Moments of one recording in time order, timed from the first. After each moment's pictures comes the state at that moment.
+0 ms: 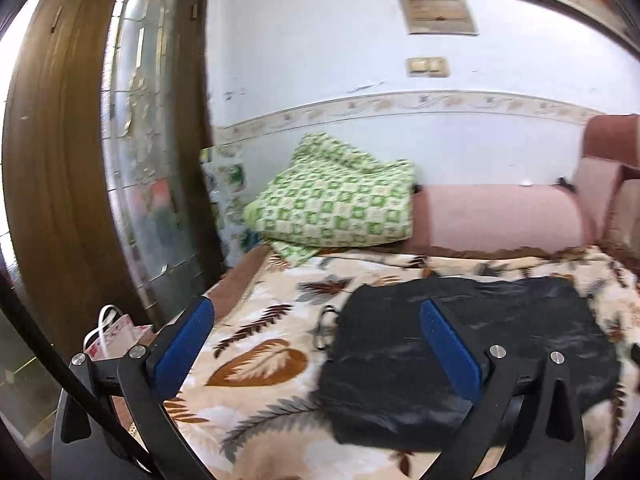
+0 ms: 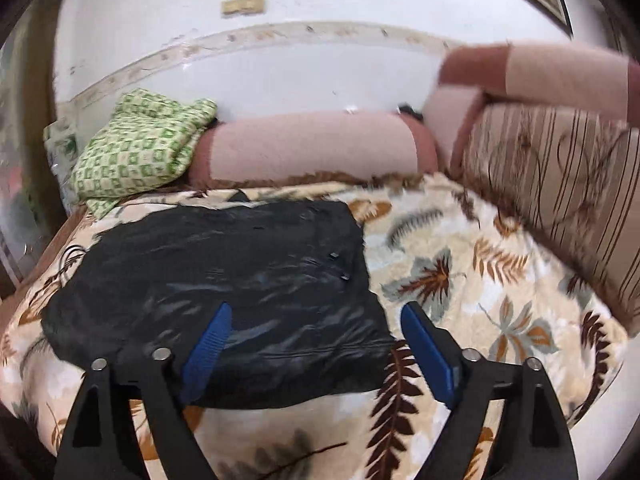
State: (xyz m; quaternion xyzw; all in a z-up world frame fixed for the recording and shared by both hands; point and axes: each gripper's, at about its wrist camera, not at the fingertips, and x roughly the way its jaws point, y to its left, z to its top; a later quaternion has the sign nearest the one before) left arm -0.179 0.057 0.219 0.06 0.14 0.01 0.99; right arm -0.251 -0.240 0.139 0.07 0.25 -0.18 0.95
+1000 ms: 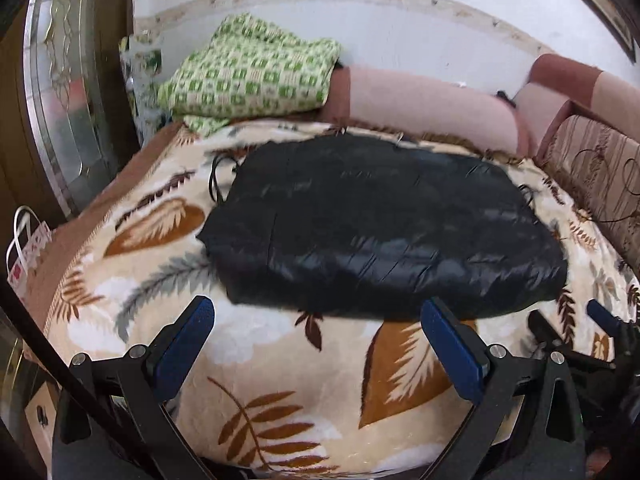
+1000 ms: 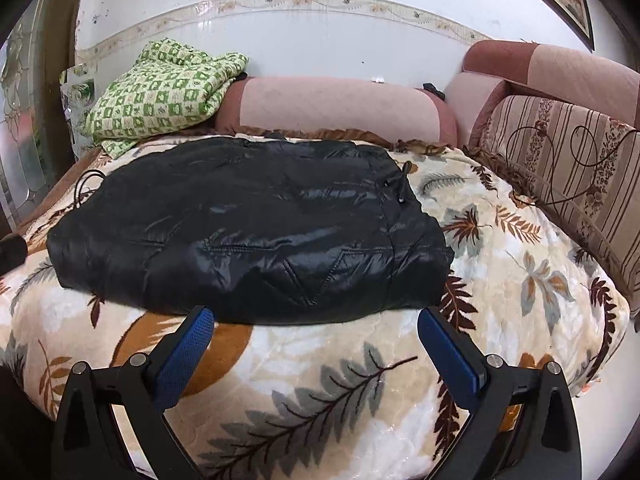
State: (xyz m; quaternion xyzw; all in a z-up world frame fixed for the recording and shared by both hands) left arm -0.180 0.023 0.104 0.04 0.35 -0.11 0.93; right arm -0.253 -0.176 0.077 0.05 0.33 -0.18 0.93
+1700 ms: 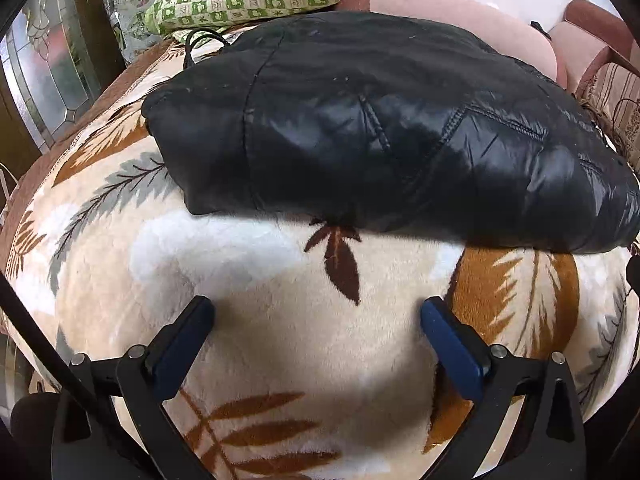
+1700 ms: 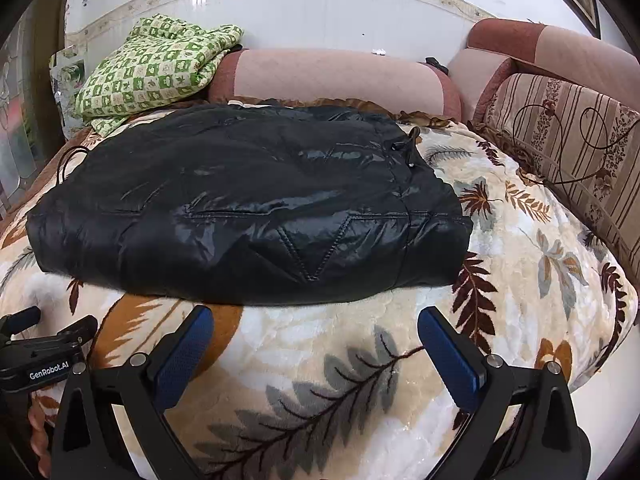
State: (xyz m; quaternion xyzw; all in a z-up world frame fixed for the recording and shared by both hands) left arm -0.129 0.019 -0.010 0.06 0.46 -0.08 0.88; right arm -0.234 -0.181 0.051 0.06 0.37 -0.18 0.91
